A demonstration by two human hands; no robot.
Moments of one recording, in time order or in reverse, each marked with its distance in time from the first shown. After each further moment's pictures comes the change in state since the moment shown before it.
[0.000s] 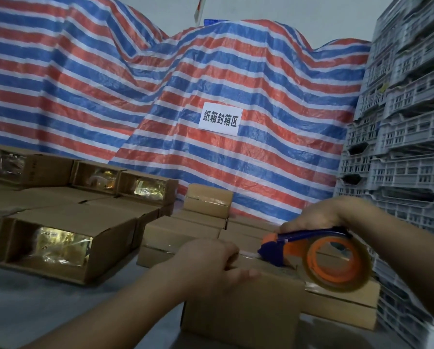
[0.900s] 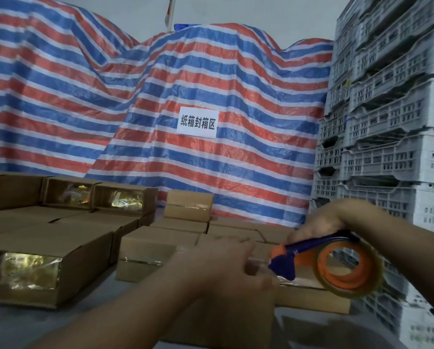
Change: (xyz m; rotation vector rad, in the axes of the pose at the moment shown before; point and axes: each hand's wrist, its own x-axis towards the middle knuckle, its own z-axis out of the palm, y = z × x) left_hand 0.035 0.048 -0.004 -0.055 -0.082 0.194; right_hand -0.014 0.064 0.015 0.132 -0.008 0.103
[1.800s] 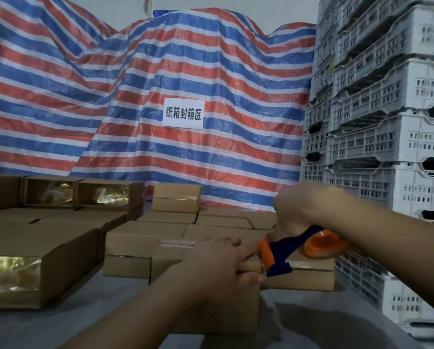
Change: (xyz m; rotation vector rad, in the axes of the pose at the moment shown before) left_hand 0.003 0.018 0.022 0.157 -0.057 0.026; right_hand -0.047 -0.047 0.029 -0.666 0.403 0.045
